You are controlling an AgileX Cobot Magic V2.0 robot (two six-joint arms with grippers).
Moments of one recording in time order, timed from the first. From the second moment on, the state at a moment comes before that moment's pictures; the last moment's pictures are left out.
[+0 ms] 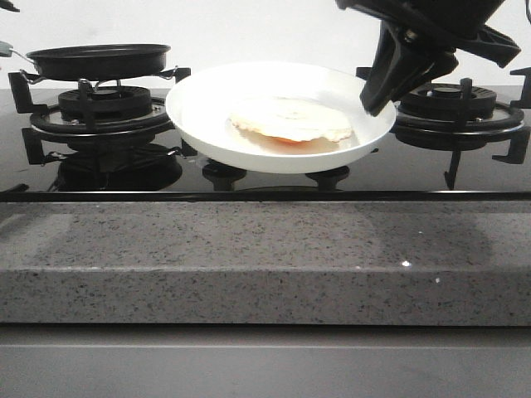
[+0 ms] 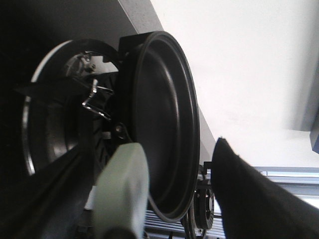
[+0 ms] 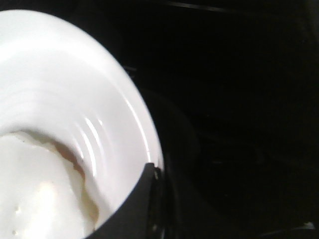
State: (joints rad) left arm 0.36 1.78 -1.24 -1.54 1.01 0.61; right arm 0.28 1.58 -1.24 0.40 0.71 -0.08
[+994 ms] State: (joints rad) left arm 0.28 1.36 -1.24 -0.90 0.95 0.56; right arm 0.28 1.58 -1.24 0.40 0.71 -0.08
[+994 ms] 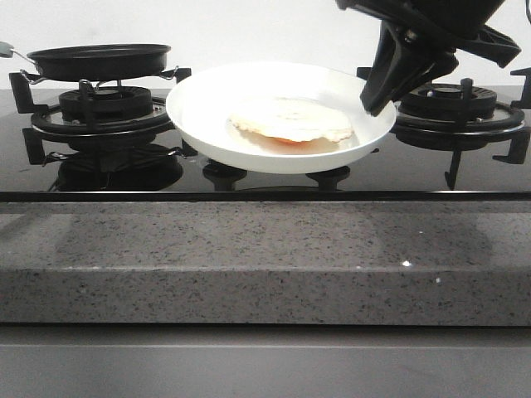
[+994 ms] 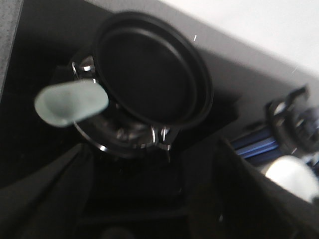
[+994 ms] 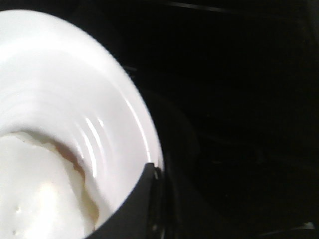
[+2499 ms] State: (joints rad) left arm -0.11 0.72 -0.84 -0.04 0.92 -0.05; right arm 0.28 1.58 -1.26 0.40 0.73 -0.08
